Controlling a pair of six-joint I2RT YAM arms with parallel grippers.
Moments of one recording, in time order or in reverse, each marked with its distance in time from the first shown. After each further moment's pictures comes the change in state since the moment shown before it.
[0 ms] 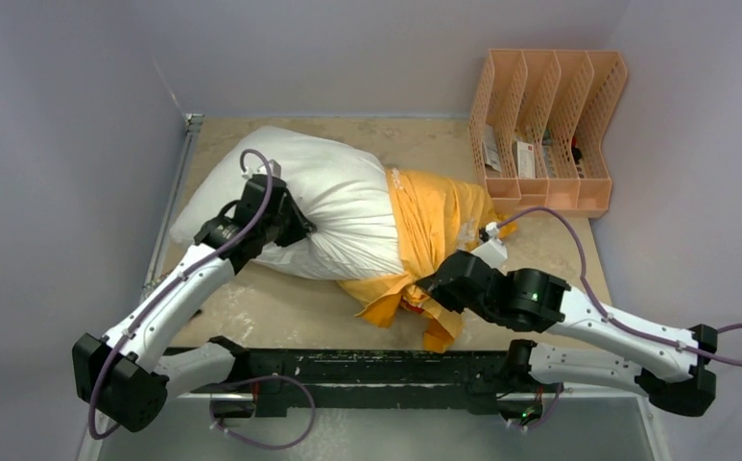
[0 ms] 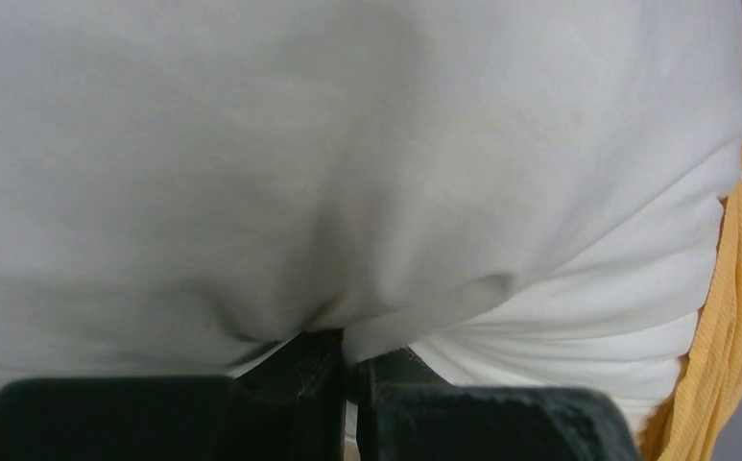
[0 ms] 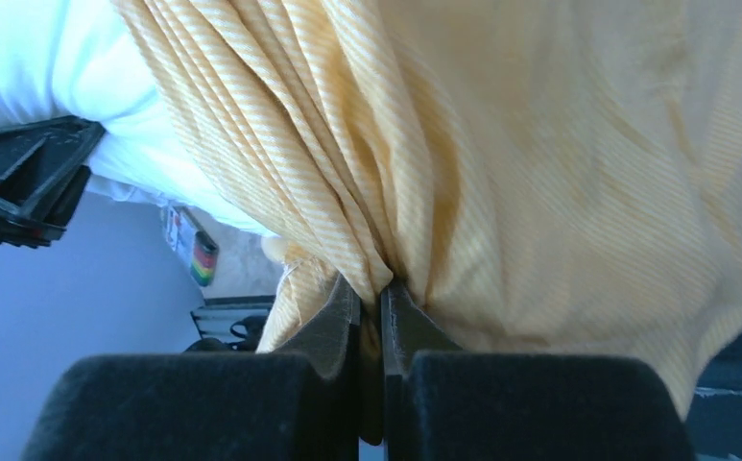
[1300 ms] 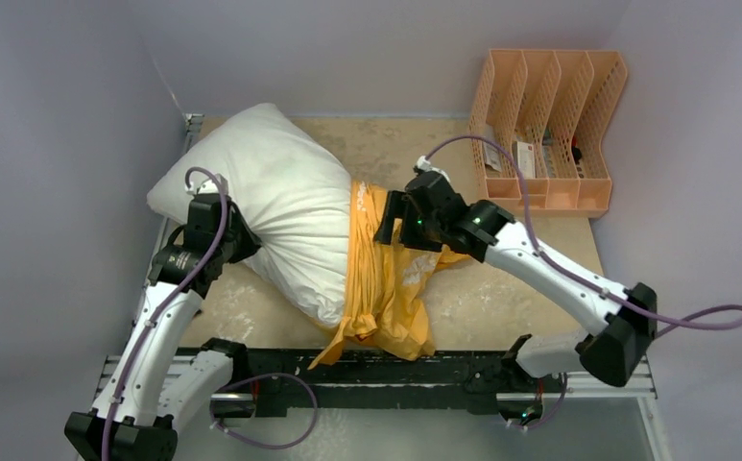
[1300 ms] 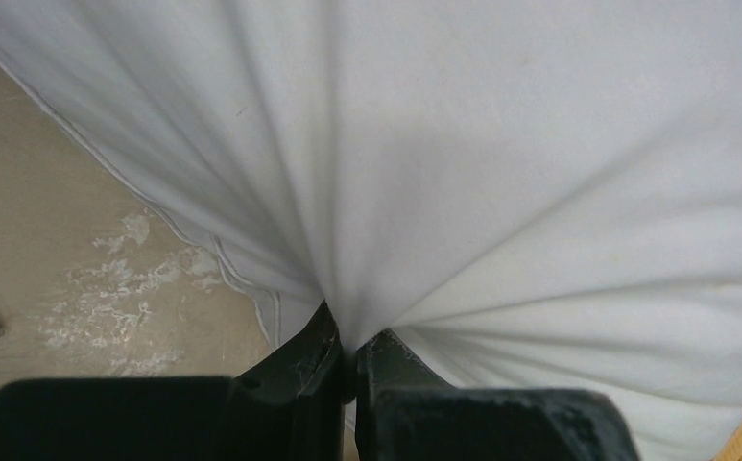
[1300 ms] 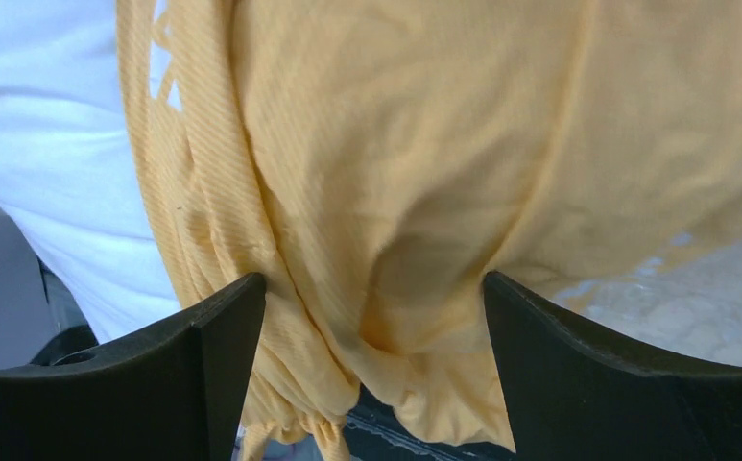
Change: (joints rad) left arm 0.311 -0.267 -0.066 -0.218 0.025 0.245; right arm -0.350 0.394 0.303 0.182 -0.326 -0.747
